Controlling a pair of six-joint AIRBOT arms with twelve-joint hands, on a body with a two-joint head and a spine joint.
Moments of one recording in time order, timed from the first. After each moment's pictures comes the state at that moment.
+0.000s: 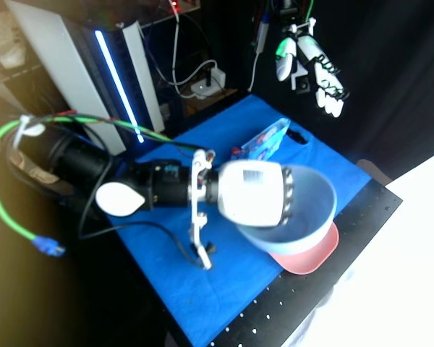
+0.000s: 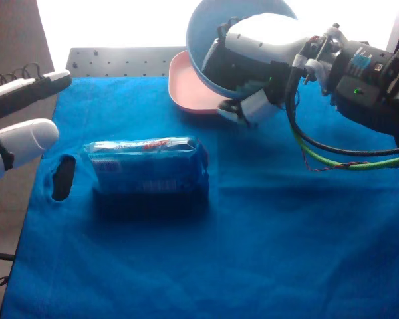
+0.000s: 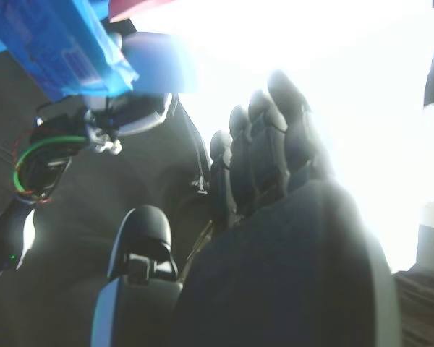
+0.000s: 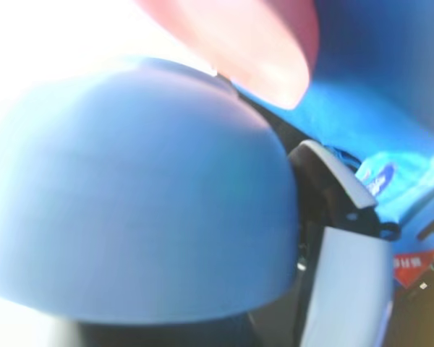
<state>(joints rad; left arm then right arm) 1.27 -0.90 1.09 -0.26 -1.30 0.60 -0.55 -1.48 1.69 -0.39 0.54 -0.36</state>
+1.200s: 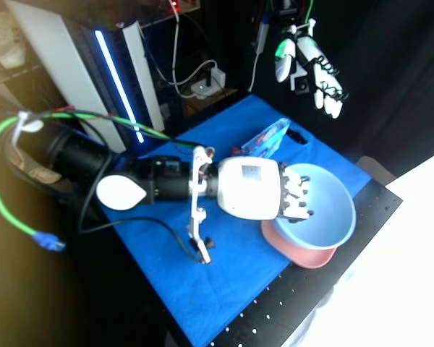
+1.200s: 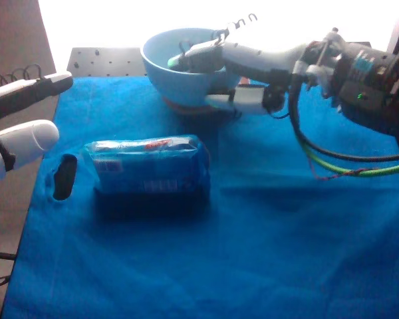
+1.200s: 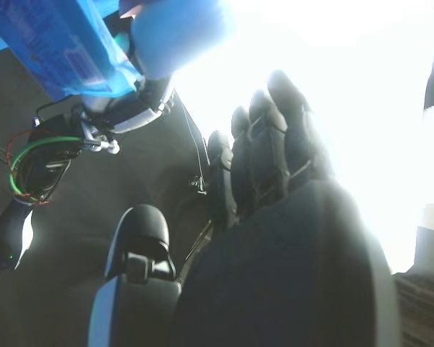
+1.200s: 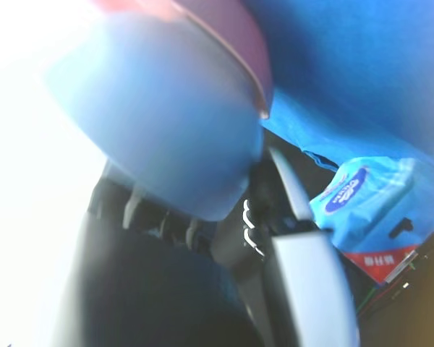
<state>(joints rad) 1.27 -0.90 1.09 -0.26 -1.31 0.60 -0.55 -1.44 1.63 -0.46 0.53 -0.34</state>
